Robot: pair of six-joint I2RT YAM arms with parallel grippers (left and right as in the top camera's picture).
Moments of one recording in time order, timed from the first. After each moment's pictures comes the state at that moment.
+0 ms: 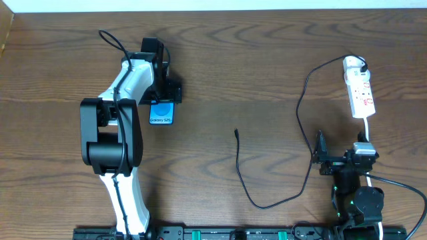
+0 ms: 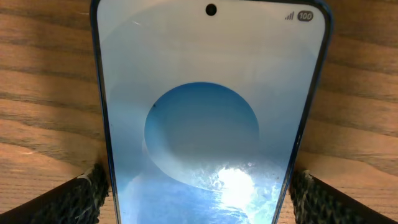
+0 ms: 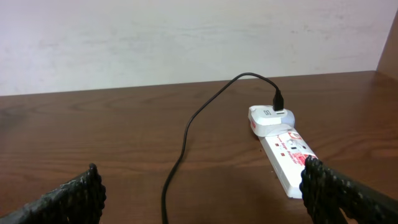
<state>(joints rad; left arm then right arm) -0.06 2.15 1.54 -0.87 0.01 -0.09 0.10 0.01 0.01 -0.06 0.12 0.07</state>
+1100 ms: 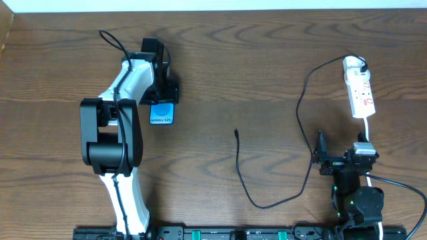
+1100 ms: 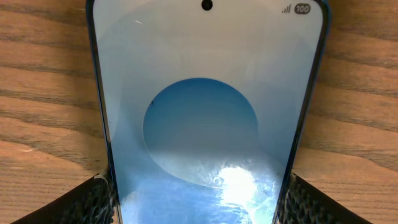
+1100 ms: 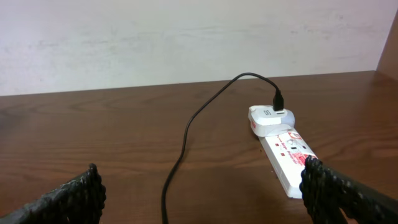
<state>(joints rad) -0.06 2.15 1.54 -0.88 0.01 -0.08 0.10 0.01 0.01 -0.06 0.12 0.07</state>
